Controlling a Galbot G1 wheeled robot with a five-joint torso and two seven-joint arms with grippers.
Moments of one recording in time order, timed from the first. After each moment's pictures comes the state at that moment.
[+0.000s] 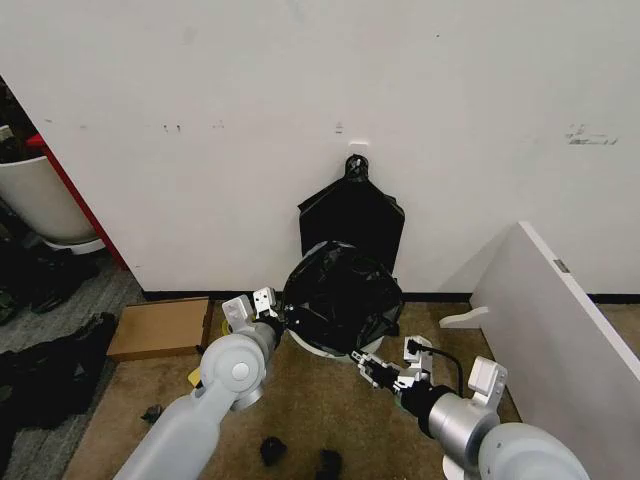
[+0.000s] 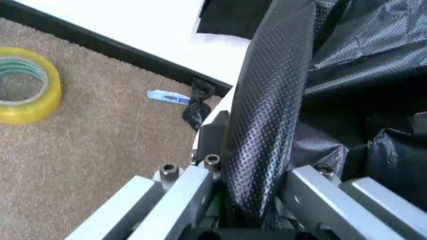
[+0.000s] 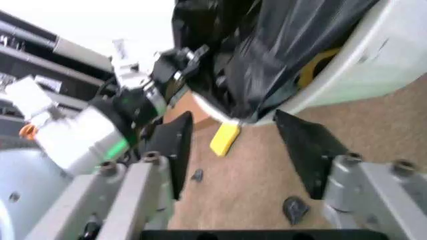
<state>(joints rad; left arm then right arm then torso) 1.03 -1.16 -0.08 -2.01 -1.23 0.46 -0.76 -1.52 1.04 0.26 2.50 1.42 -0.49 0.60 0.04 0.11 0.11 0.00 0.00</state>
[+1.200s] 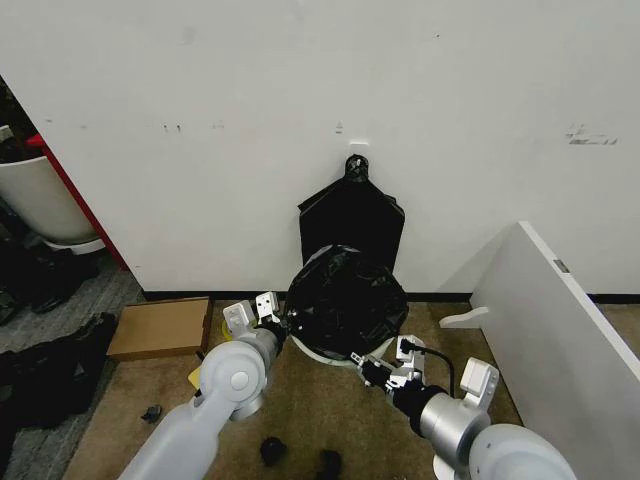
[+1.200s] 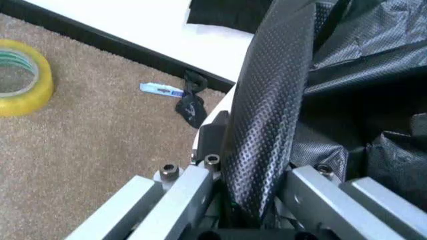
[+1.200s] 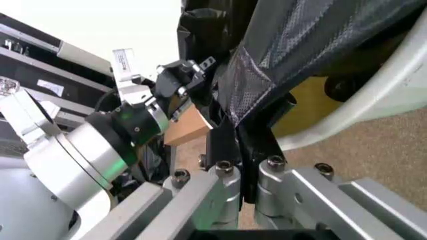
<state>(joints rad) 1.06 -1.16 -0.08 -2.05 -1.23 0.47 -0.76 -1.50 1.06 0.22 2.49 1.36 -0.47 0.60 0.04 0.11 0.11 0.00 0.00</state>
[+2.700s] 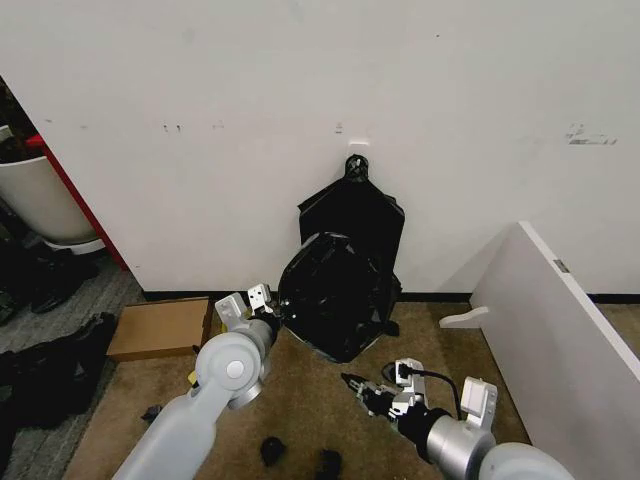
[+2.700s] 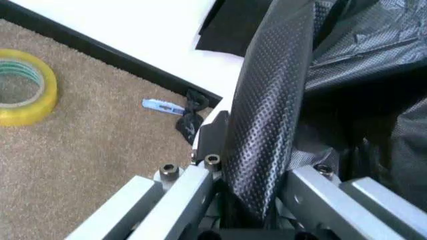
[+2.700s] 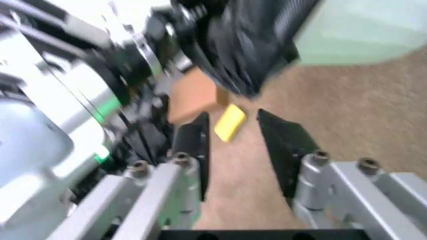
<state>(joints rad) 1.03 -1.17 -0.11 -2.02 -1.27 0.41 -0.77 -1.60 1.03 0.26 2.48 1.32 -0.47 0.45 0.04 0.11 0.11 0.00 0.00</state>
